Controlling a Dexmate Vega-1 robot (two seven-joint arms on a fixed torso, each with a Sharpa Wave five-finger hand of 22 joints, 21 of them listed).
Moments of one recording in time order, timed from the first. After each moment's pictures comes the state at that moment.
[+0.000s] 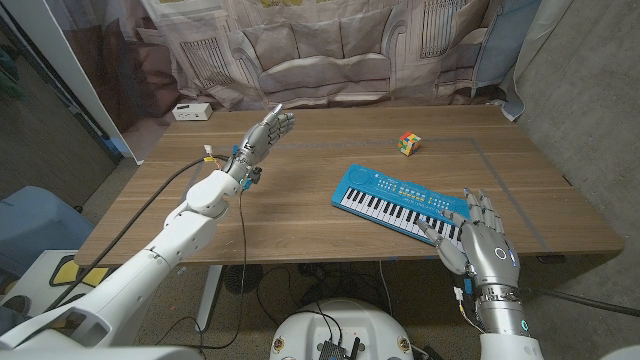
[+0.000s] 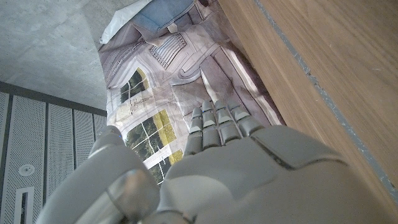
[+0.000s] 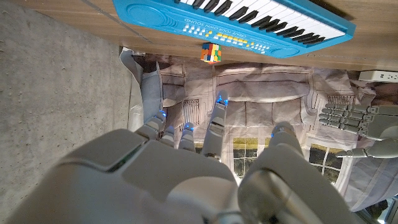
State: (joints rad) left arm 0.90 0.63 0.38 -1.55 -0.55 -0.33 -0.08; left_hand 0.25 0.03 0.17 -0.04 0.20 0.29 0.10 0.20 0.18 0.32 0.05 0.22 0.20 0.24 0.05 0.19 0.17 0.15 0.05 0.20 0.17; right arm -1.94 -0.63 -0.31 -2.42 -0.91 -0.61 -0.68; right_hand 0.23 0.09 0.15 -0.11 0.18 0.61 -0.06 0.22 0.19 -0.03 0.01 0.18 0.19 -0.17 0.05 0.18 0.21 -0.06 0.05 0.17 0.17
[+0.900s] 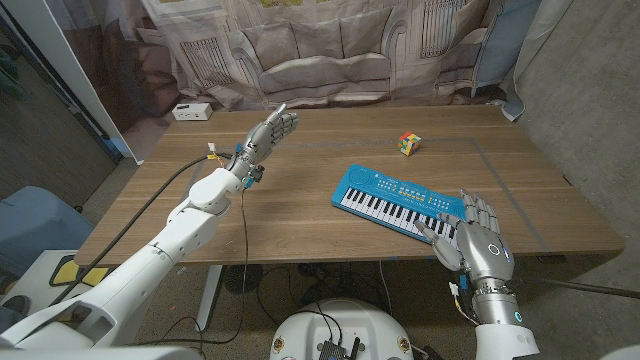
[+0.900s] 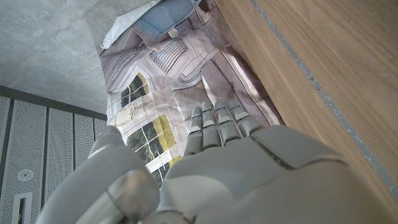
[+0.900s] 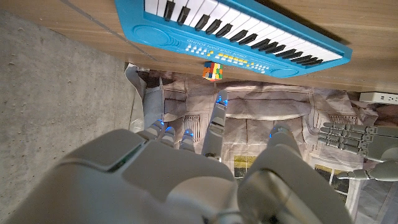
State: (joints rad) left arm 0.87 0.62 0.39 -1.53 -0.55 -0.33 -0.10; left_hand 0.25 0.03 0.17 -0.04 0.20 0.29 0.11 0.20 0.18 0.32 0.05 0.22 0.20 0.24 0.05 0.19 0.17 0.15 0.05 0.20 0.17; right arm -1.89 -0.70 -0.38 -2.47 -0.89 -0.77 -0.57; right_hand 0.22 0.10 0.16 -0.11 0.18 0.60 -0.05 0.20 0.19 -0.11 0.00 0.18 0.19 -0.17 0.05 0.18 0.21 -0.16 0.03 0.17 0.18
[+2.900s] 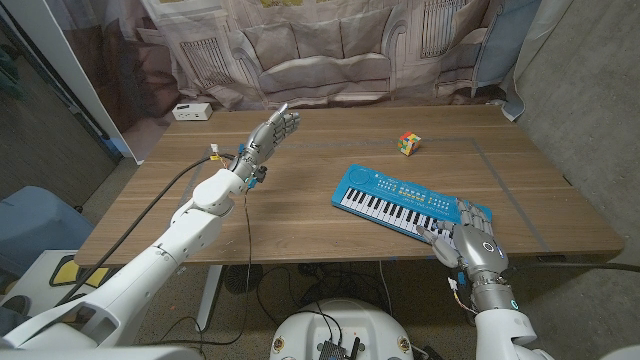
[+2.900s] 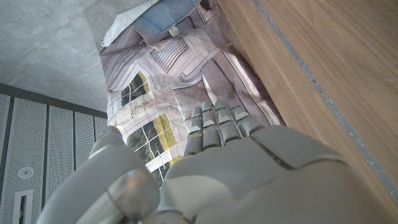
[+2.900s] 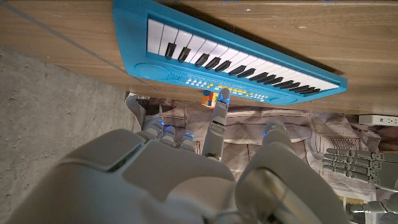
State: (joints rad) left arm 0.88 0.61 0.40 -1.53 -0.54 -0.33 -0.08; left_hand 0.25 0.04 0.17 -0.04 0.20 0.29 0.11 0.19 0.18 0.32 0.05 0.22 0.20 0.24 0.06 0.19 0.17 0.15 0.05 0.20 0.17; right arm -1.79 -0.83 -0.43 -2.51 -0.69 -0.92 -0.52; right_hand 0.25 0.14 0.19 -0.12 0.18 0.66 -0.09 0.21 0.19 -0.12 -0.02 0.19 0.19 -0.17 0.05 0.20 0.21 -0.17 0.02 0.18 0.18
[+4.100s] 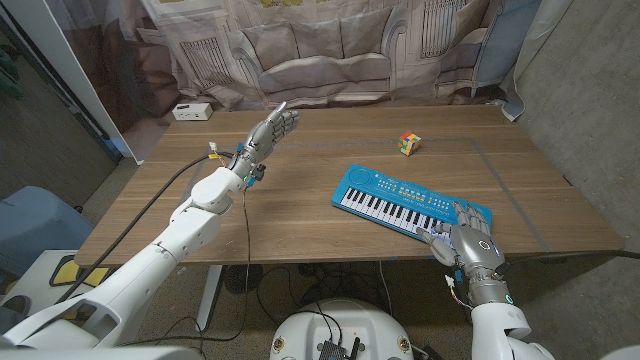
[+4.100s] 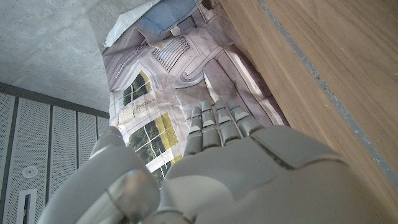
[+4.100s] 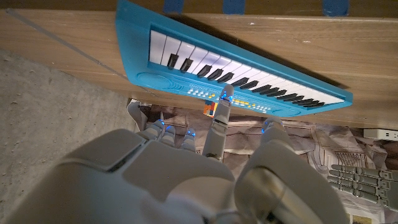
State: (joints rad) left arm 0.86 0.61 0.40 -1.51 -0.54 -0.35 -0.10; left_hand 0.24 0.04 0.17 -0.04 0.20 0.29 0.11 0.19 0.18 0.32 0.05 0.21 0.20 0.24 0.06 0.19 0.17 0.15 0.06 0.20 0.17; right arm -1.68 -0.90 -0.52 -2.52 -0.60 -1.04 -0.53; right_hand 0.28 0.14 0.22 -0.14 0.18 0.72 -0.10 0.22 0.19 -0.10 -0.04 0.20 0.19 -0.17 0.05 0.21 0.20 -0.17 0.02 0.19 0.18
